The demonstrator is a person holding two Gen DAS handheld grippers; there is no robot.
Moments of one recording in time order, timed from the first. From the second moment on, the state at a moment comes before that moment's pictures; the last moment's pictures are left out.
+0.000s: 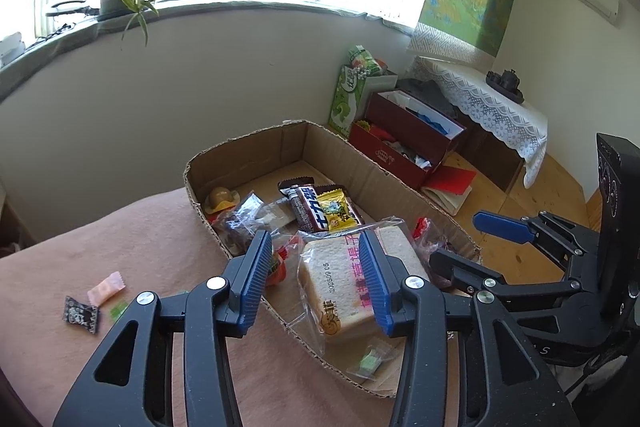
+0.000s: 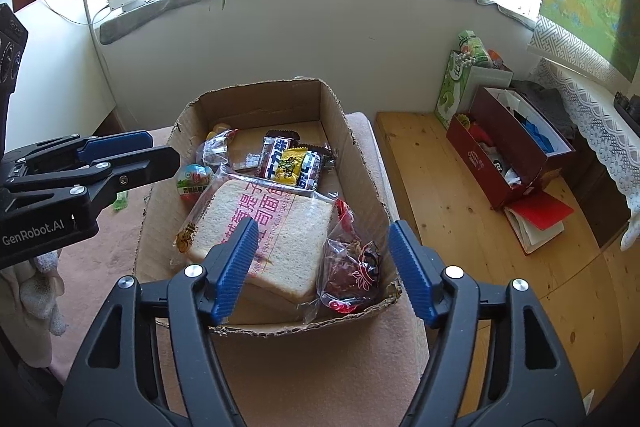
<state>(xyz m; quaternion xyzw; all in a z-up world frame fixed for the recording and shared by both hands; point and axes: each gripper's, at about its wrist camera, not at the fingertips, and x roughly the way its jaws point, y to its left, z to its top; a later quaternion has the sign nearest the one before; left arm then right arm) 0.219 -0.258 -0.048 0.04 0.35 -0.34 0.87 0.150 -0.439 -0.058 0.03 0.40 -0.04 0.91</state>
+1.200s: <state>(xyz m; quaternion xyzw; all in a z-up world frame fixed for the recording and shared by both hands) 0.251 -0.049 -0.068 -0.05 0.38 -0.20 0.90 0.150 -0.270 -0.059 0.04 0.40 0.13 0.91</state>
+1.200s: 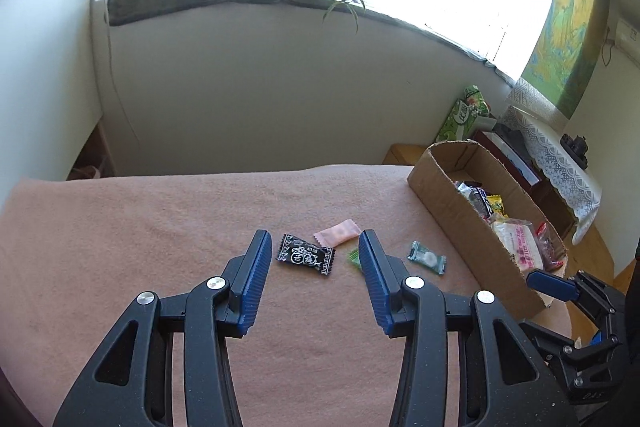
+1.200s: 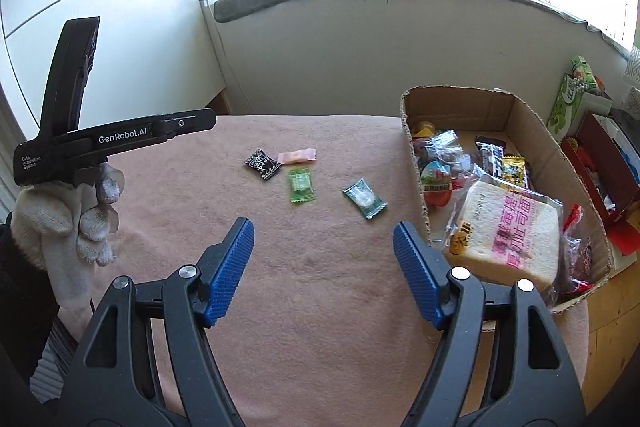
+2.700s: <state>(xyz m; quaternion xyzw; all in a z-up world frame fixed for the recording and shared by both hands) 0.305 -0.085 -0.138 0.08 0.43 -0.22 0.87 0.266 -0.201 -0.144 -0.05 0.48 0.12 0.87</state>
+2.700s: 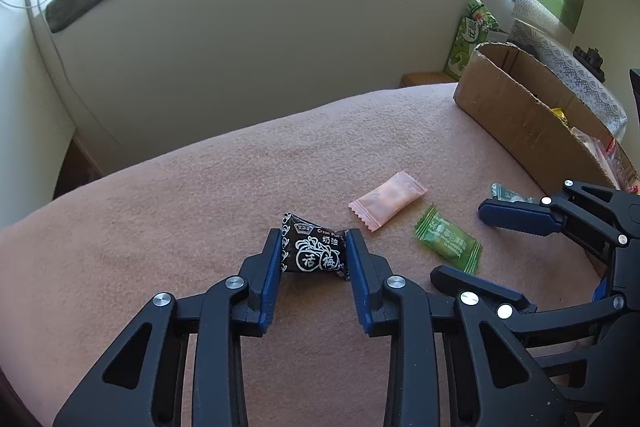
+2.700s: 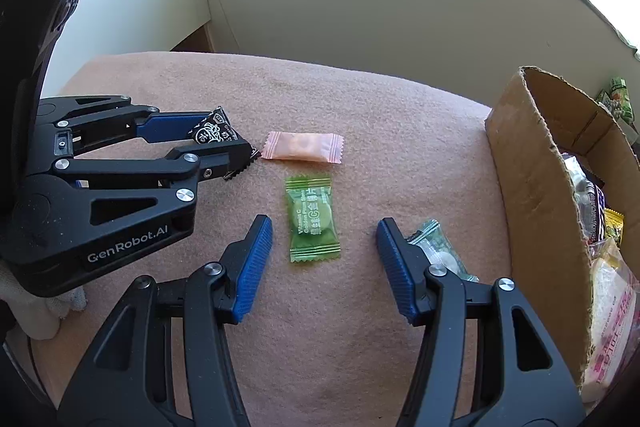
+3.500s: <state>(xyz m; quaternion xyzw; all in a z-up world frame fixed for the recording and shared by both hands) 0.287 -0.067 -0.131 0.05 0.42 -0.21 0.88 0.267 -0.196 -0.138 -0.04 0.47 0.12 0.87</state>
